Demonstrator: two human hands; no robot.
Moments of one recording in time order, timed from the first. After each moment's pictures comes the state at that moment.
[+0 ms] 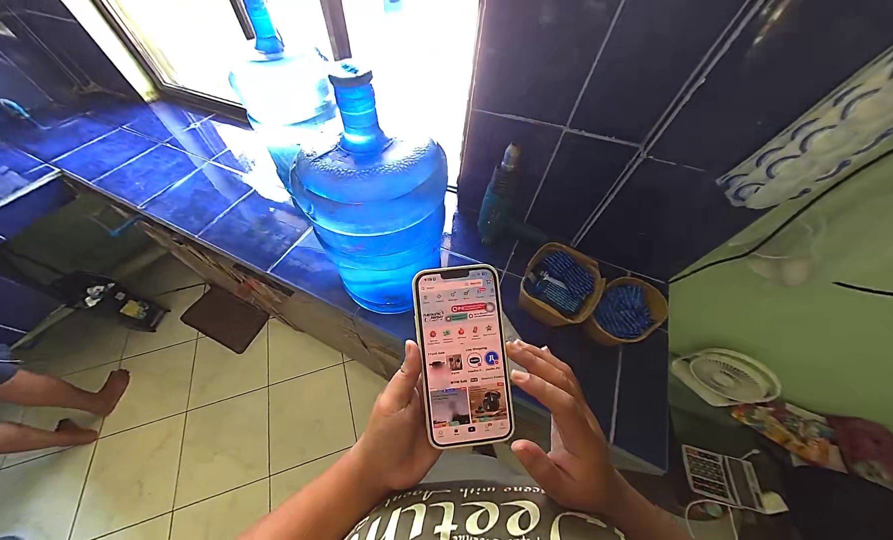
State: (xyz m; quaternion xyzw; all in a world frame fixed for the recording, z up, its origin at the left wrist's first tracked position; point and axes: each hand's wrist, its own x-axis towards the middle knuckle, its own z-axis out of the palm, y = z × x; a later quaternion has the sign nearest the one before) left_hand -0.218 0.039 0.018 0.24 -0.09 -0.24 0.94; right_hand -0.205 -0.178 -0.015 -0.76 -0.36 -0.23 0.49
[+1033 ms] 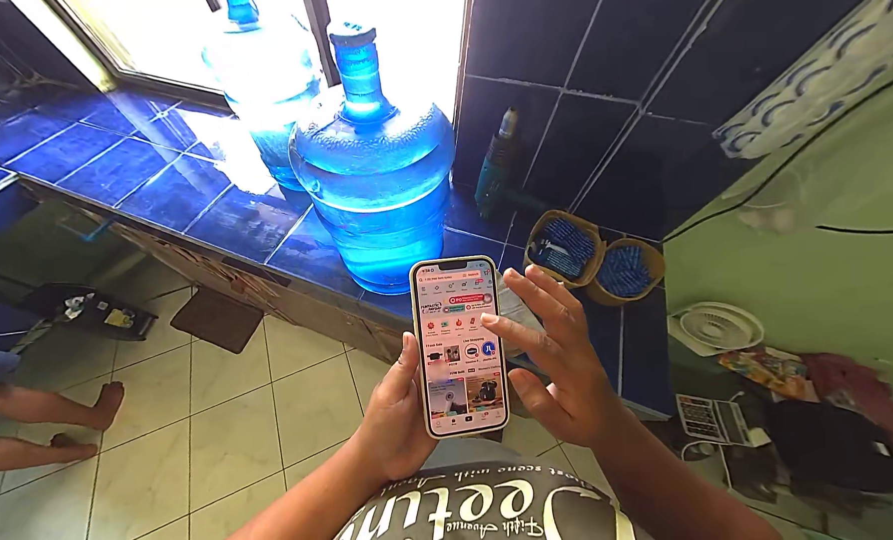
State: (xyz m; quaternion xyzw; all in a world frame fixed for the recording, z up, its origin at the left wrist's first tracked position) left_hand -0.237 0.078 0.013 0.23 -0.08 -0.27 0.93; right_hand -0.202 -0.139 0.024 -0.81 -0.37 -0.25 0.39
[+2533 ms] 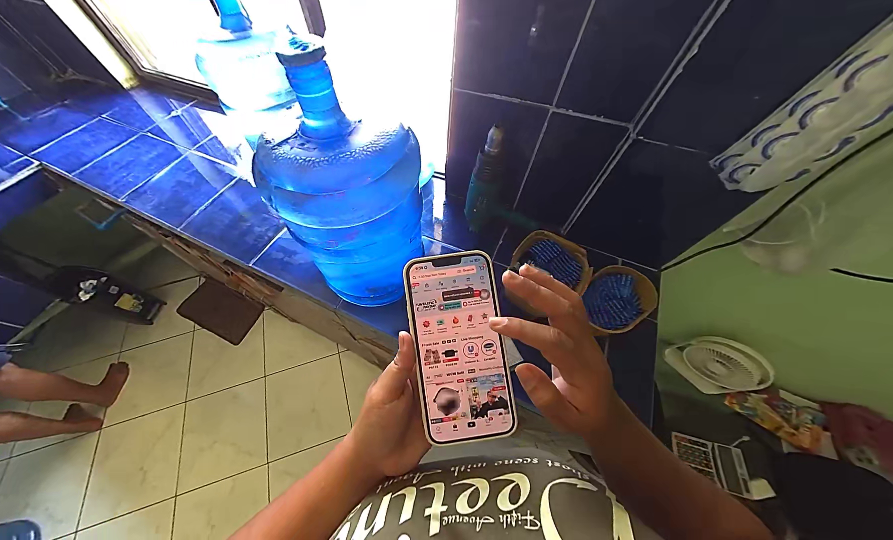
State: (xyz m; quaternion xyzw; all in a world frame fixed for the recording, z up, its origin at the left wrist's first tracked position) left_hand -0.202 0.002 0.012 0.22 -0.12 -0.24 0.94; right_hand -0.142 -0.215 0.021 -0.74 -0.43 -0.25 0.45
